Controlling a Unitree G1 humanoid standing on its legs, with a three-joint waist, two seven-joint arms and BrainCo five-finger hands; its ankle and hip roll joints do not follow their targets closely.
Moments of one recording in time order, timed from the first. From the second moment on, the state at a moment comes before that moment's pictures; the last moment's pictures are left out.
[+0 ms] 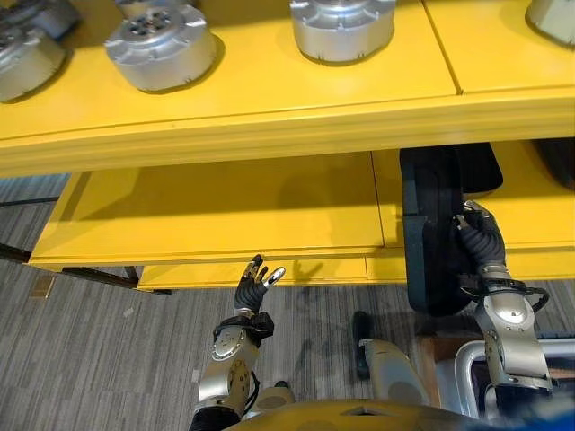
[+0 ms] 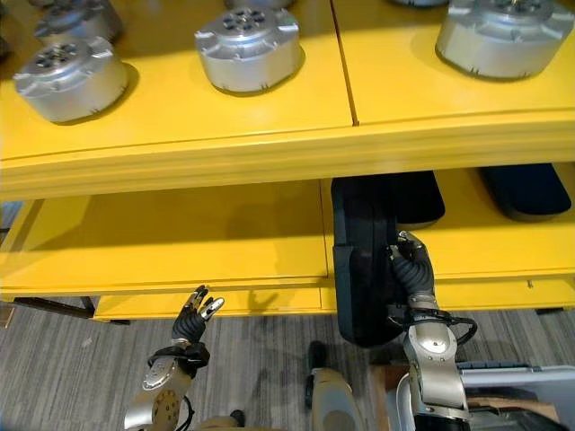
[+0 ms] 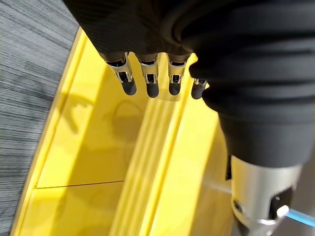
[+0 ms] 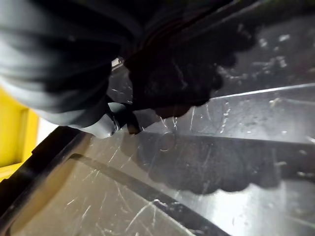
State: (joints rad) left arm 0.18 -0.01 0.00 0.18 -0.34 0.07 0.03; right arm 0.08 -0.23 -0.18 -0.12 0.10 0.03 -0.02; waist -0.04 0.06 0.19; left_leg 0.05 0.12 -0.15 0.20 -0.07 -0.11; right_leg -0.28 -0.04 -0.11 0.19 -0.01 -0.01
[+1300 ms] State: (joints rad) left arm 0.06 0.11 -0.17 0.22 -0.35 0.07 0.01; right arm -0.43 -0.14 -0.03 0.22 0.11 0.05 -0.13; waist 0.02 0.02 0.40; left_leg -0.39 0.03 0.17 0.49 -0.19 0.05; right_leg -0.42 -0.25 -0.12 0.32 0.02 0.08
